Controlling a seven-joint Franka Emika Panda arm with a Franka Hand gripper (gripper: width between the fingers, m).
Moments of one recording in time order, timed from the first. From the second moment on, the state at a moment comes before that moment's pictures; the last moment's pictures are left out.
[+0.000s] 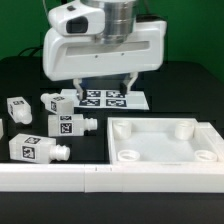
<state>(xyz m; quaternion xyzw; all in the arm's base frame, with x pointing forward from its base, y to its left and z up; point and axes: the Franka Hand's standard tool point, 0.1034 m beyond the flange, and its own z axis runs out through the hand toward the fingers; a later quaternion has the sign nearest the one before) 0.493 -0.052 0.066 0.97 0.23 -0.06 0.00</state>
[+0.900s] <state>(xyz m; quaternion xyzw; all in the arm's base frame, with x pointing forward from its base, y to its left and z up) 0.436 -0.097 0.036 0.94 0.30 -0.19 -0.01</state>
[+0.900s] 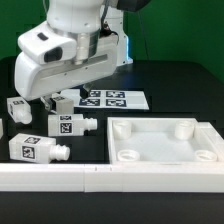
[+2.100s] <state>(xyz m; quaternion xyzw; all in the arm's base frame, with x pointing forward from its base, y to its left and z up) 0.432 -0.105 0.034 0.82 0.38 -0.42 0.08</state>
